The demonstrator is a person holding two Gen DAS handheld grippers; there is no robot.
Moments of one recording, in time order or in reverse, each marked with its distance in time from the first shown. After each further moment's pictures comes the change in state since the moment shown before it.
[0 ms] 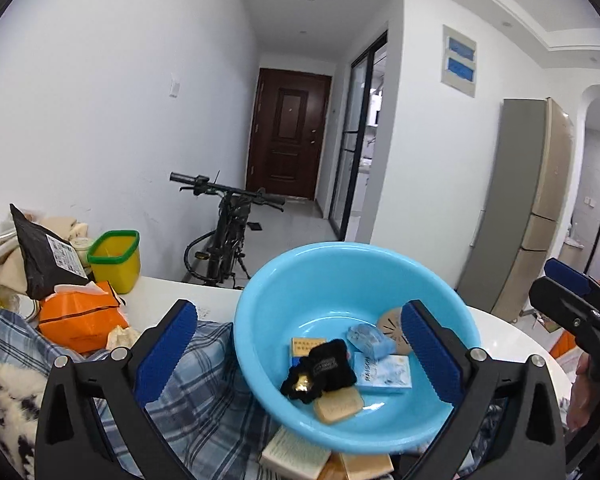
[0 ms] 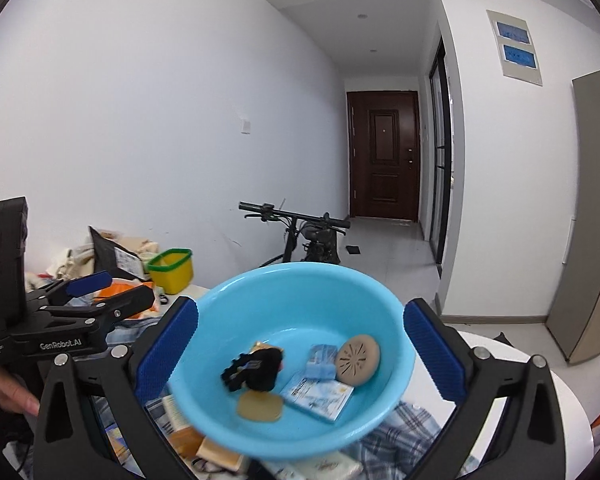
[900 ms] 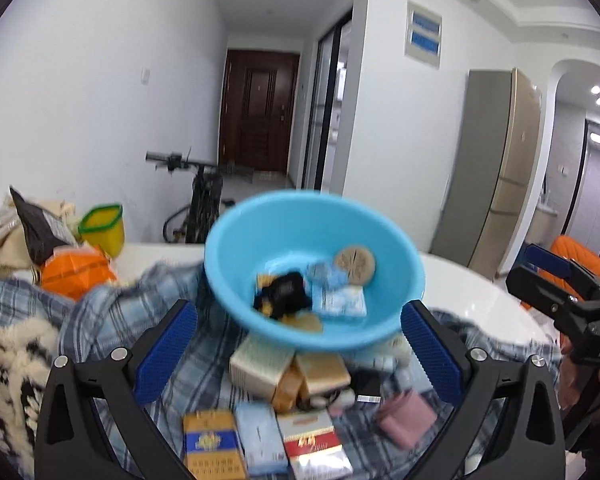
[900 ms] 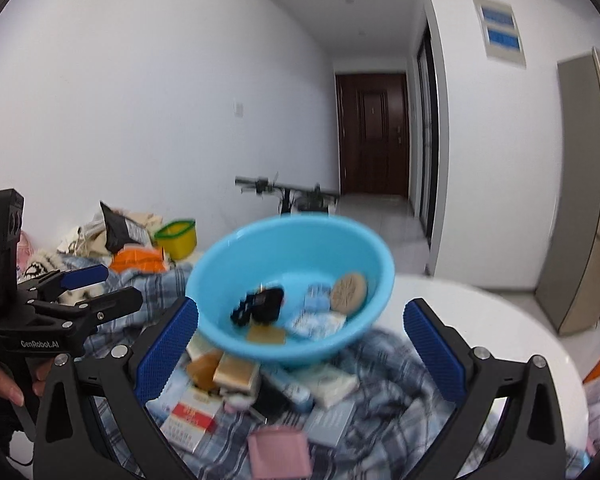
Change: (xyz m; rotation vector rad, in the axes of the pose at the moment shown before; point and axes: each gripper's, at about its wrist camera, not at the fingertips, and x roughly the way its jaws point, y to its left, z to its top) left arm -0.053 -0.026 -0.051 0.053 0.132 -0.074; right arm -0.064 0.003 -0.050 0.032 0.108 -0.033
